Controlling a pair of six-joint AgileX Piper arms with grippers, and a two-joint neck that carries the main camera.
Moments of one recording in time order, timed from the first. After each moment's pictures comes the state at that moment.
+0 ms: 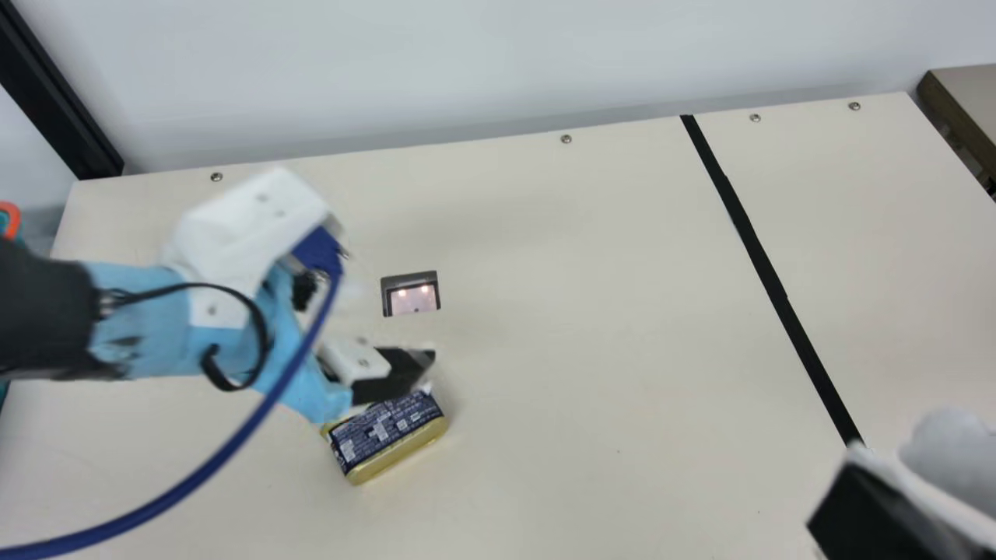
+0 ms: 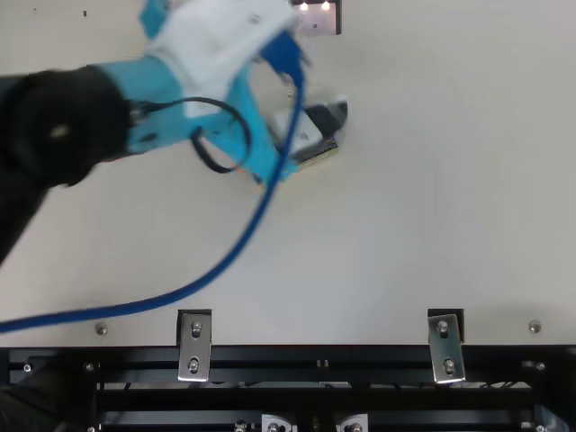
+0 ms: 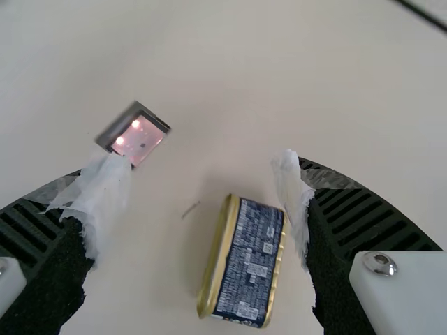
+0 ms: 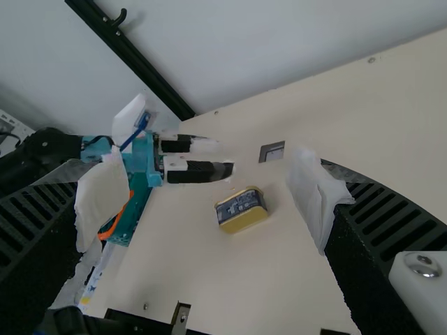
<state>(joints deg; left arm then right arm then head) -24.0 87.2 -60.1 -42.5 37.6 49.3 14.1 22.9 -62.0 15.8 65.1 25.4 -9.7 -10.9</state>
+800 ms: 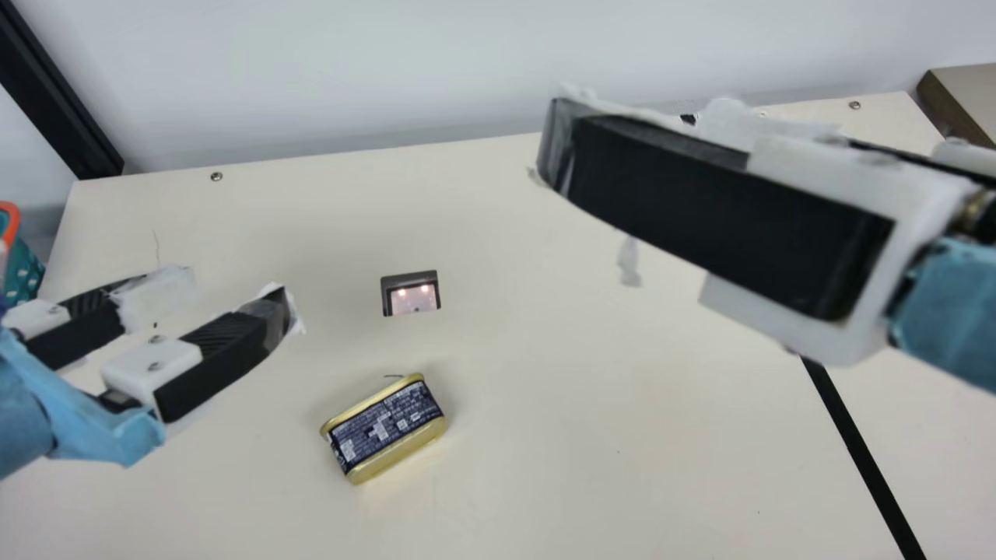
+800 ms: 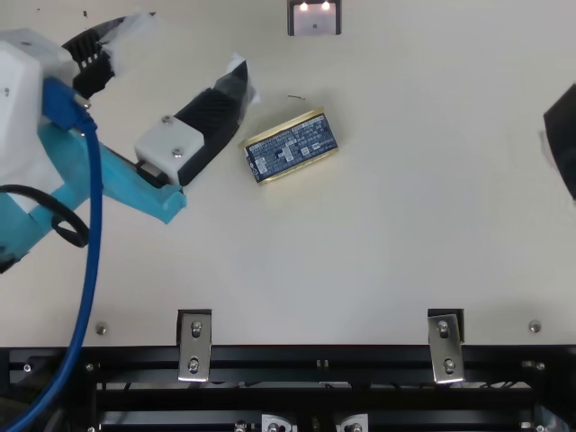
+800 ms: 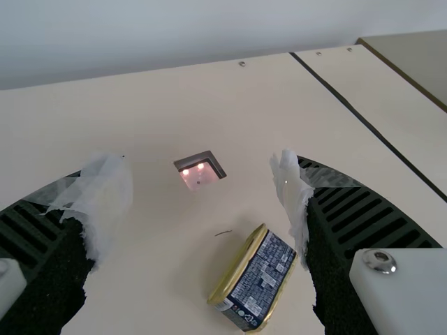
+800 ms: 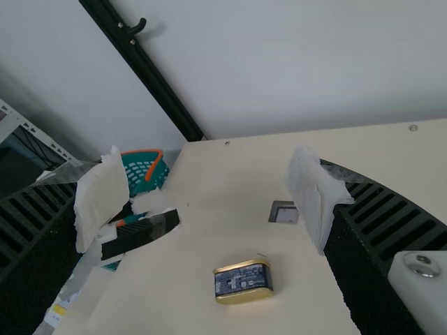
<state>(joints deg) -11.7 63.1 -37.4 -71.0 27.6 63.5 23.6 47.2 -66.7 12.1 44.2 18.2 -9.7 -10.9</state>
